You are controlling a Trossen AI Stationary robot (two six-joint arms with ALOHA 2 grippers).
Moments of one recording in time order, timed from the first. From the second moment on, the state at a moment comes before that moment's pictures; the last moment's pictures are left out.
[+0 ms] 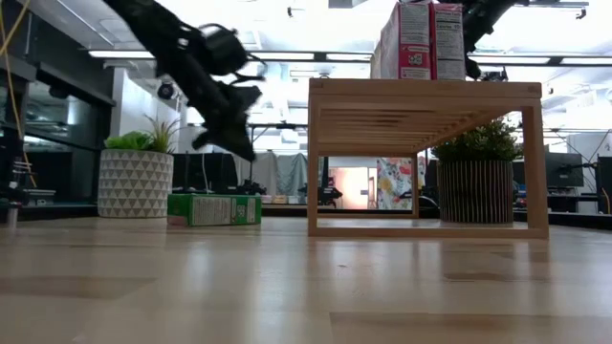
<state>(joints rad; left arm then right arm) 0.51 1.50 0.91 -0.27 0.10 -0.33 -0.94 1.19 1.31 -0.86 -0.37 0.15</state>
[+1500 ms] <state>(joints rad) 0.10 1.70 0.98 -0.63 -0.02 -0.47 -0.94 1.19 1.31 -0.86 -0.37 0.18</state>
